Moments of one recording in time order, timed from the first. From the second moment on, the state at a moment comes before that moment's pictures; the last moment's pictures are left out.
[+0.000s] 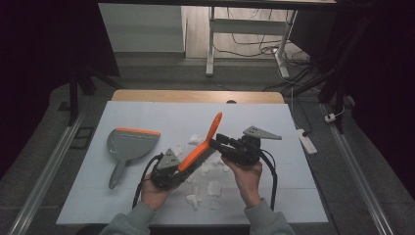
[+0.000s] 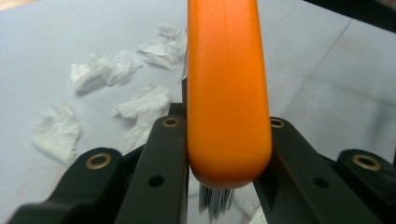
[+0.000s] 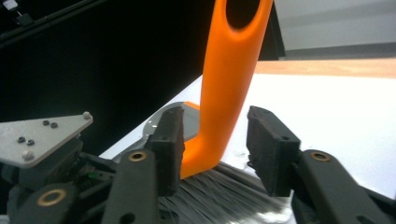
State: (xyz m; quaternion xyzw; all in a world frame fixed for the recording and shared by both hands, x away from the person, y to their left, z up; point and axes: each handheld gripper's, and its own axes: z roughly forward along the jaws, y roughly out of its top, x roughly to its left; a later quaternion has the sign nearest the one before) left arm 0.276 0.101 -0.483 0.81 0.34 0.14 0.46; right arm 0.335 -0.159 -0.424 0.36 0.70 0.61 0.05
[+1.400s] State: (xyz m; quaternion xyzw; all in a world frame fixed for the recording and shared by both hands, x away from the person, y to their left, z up) left arm 0.311 0.082 -0.440 0.91 0.25 0.12 0.32; right arm 0.311 -0.181 -0.398 0.20 0.86 0.44 0.16
